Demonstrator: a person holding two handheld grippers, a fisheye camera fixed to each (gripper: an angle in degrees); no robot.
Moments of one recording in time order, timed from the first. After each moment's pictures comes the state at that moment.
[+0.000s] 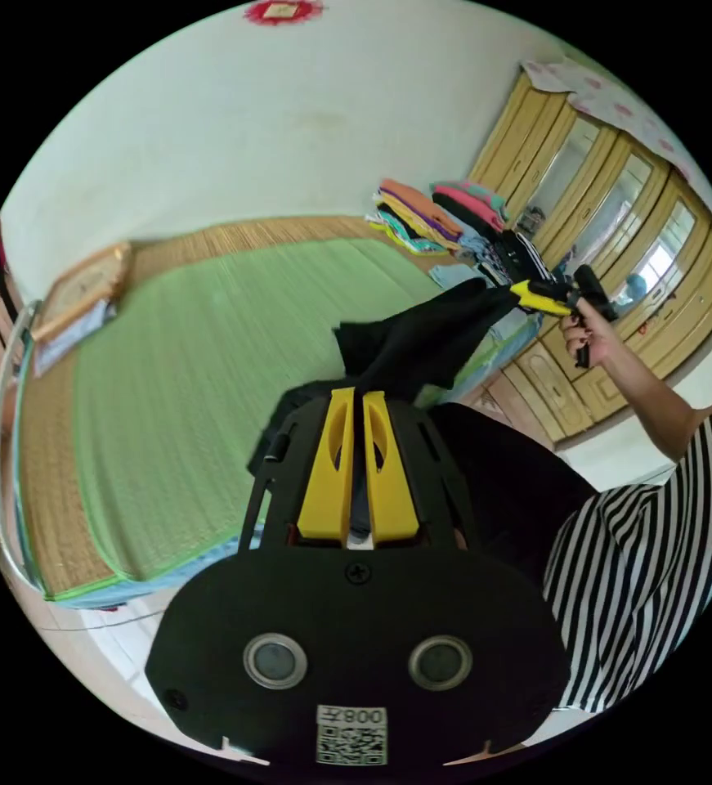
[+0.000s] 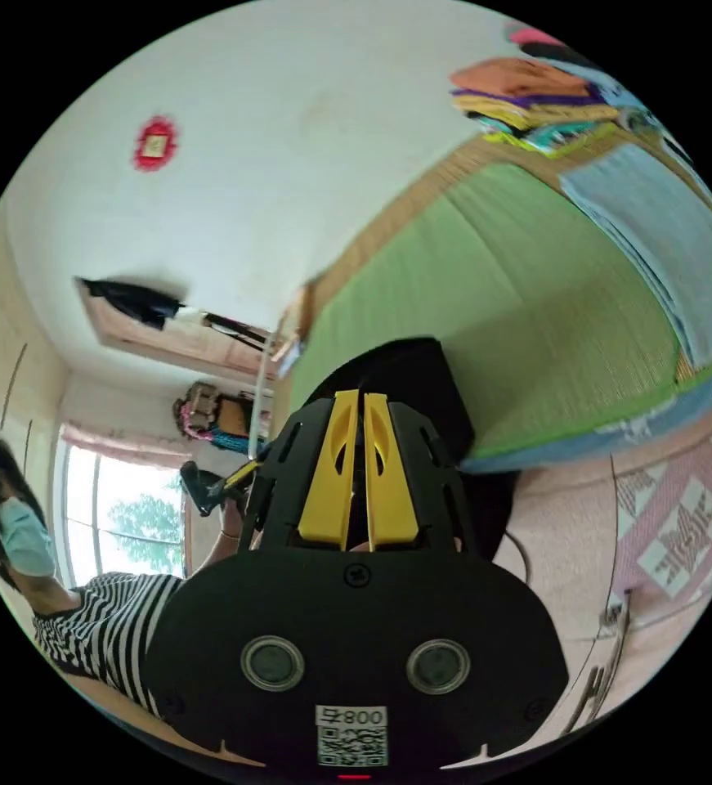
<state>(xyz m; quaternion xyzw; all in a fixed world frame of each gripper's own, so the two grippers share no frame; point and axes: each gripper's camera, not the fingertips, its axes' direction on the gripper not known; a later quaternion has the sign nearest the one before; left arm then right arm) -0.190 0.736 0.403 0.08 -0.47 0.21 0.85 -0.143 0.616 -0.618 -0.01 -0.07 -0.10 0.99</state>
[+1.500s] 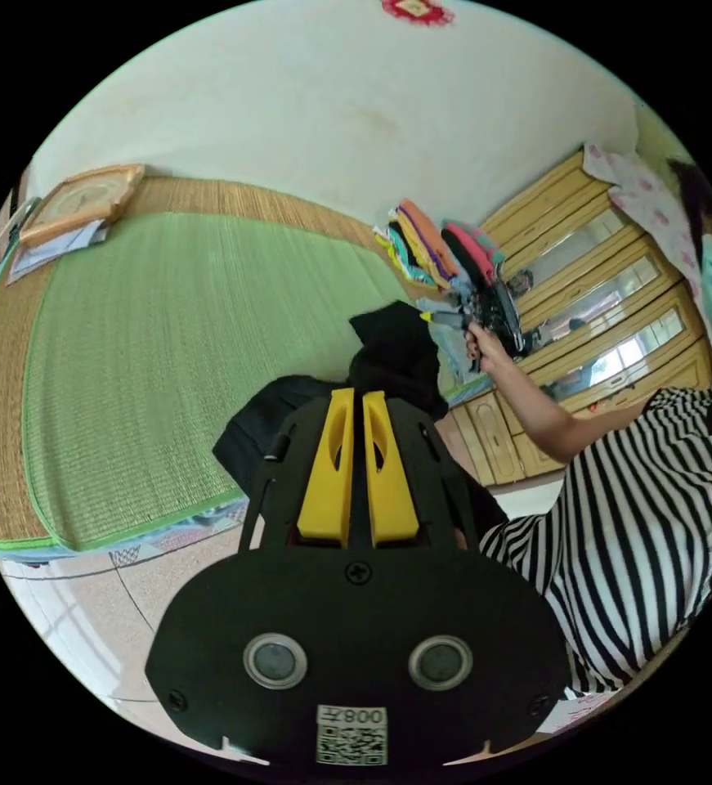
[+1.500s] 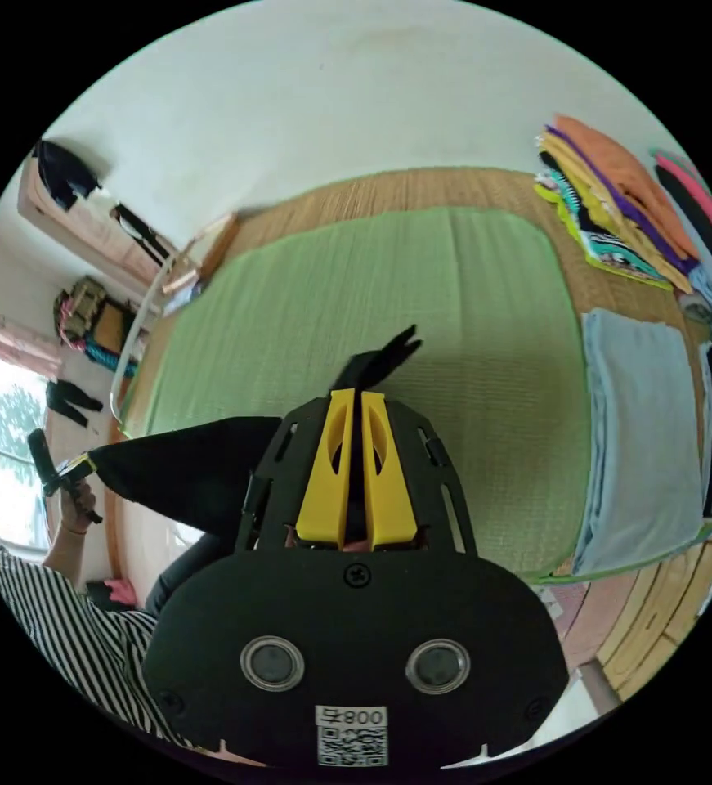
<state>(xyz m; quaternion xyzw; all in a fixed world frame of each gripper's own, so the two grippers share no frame) -0.046 0.697 0.243 0.16 -0.38 0.15 0.90 -0.416 0.700 -0.445 -0.02 0.14 -0.27 0.95</state>
